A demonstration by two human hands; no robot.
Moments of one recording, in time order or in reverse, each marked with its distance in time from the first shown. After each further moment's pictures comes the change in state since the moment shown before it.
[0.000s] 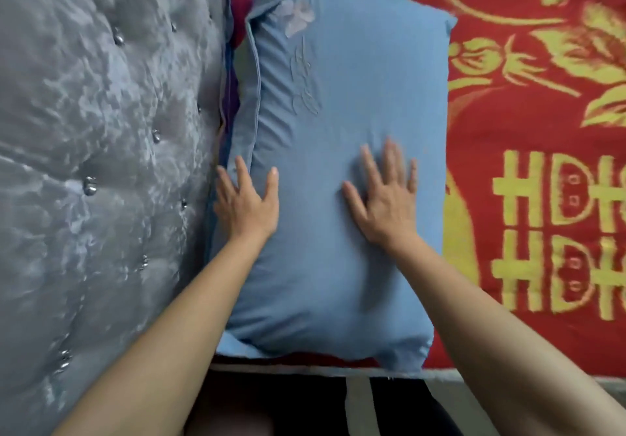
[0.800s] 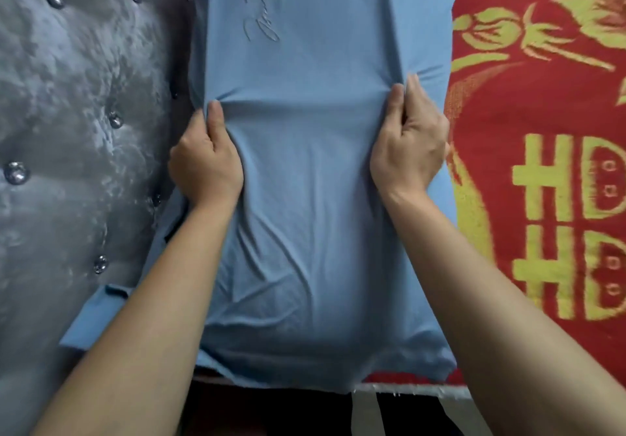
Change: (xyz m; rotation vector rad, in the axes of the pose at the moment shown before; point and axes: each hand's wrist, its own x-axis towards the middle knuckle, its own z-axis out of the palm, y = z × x) left_hand 0.033 0.034 -0.016 -0.055 0.538 0.242; right_hand 0.051 -0.016 -0.042 0.488 0.469 0.437
